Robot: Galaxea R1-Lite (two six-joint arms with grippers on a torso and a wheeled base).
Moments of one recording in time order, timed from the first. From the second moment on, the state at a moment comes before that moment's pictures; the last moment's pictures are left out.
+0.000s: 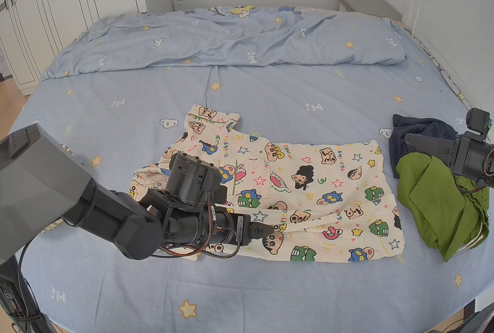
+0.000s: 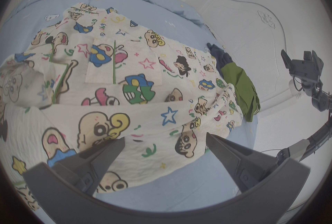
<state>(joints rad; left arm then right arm) -0.62 2.03 -0.93 -0.41 -0.17 -0.35 0.06 1.36 -0.62 -0.56 0.73 0.27</state>
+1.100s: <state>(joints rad) -0.59 2.08 -0.85 -0.78 -0.16 -0.40 0.06 1.36 -0.62 -0.56 0.73 0.27</state>
